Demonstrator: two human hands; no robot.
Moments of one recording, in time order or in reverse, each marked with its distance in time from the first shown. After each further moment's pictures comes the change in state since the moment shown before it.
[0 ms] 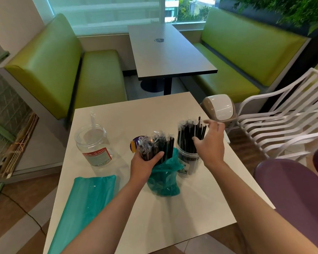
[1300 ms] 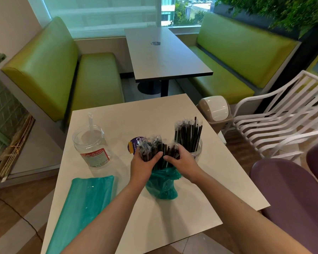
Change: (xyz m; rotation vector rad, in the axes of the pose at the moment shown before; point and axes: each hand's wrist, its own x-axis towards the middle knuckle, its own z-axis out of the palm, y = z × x) left_hand -0.006 -0.003 0.006 -0.002 0.022 0.053; right_hand -0.051 -0.003 0.035 0.462 -0.609 0.102
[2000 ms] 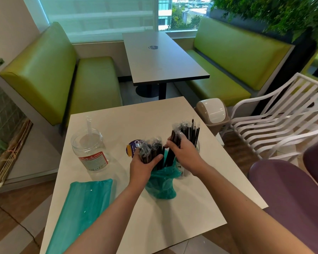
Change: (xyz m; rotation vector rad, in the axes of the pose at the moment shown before) left_hand 0.001 0.001 0.001 0.041 -0.011 0.009; right_hand 0.004 -0.040 -0.019 -0.142 0.099 -0.113
